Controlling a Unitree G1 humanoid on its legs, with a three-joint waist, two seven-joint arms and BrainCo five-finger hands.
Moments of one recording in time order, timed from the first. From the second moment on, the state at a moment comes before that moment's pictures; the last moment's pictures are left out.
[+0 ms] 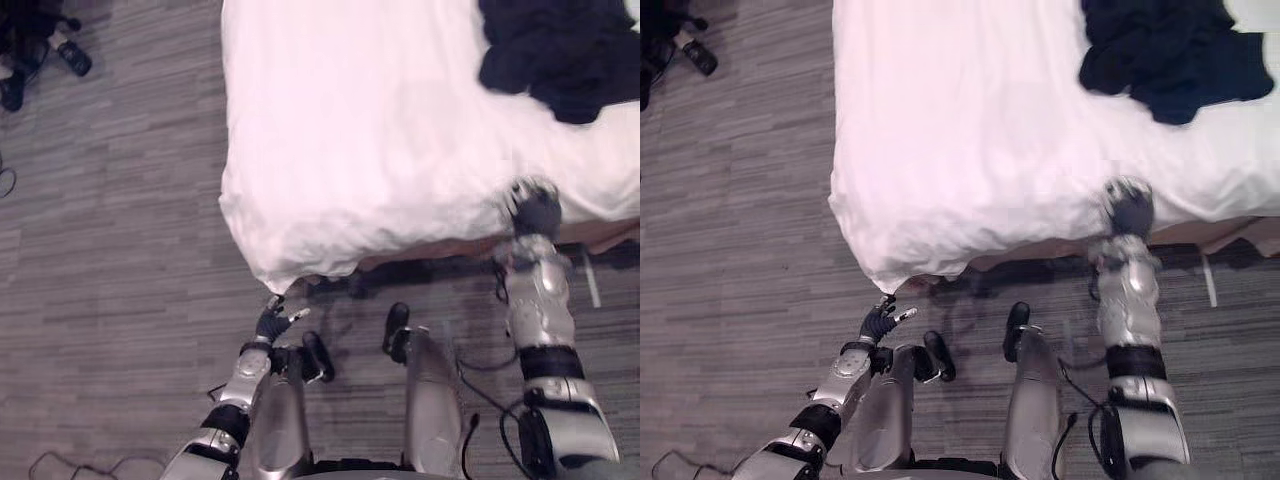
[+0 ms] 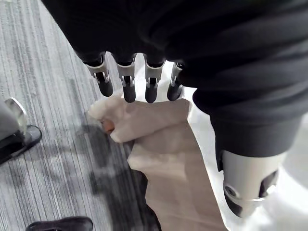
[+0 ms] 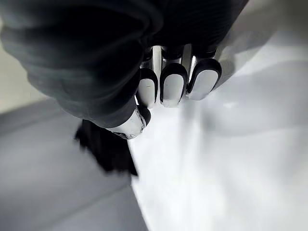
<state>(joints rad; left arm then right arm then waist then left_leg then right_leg) -0.22 0.11 -0.15 0.81 -0.12 -0.16 0.08 -0.29 -0.33 -0.30 0.45 0.68 -0.21 -0.05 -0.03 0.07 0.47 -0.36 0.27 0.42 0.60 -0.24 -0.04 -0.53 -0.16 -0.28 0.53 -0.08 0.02</state>
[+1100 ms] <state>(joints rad) -0.02 0.13 -0.07 1.00 0.04 -0.07 0.08 0.10 -0.10 -0.09 1.03 0.25 -0.25 0.12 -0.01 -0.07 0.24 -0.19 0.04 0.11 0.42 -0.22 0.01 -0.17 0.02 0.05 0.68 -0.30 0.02</state>
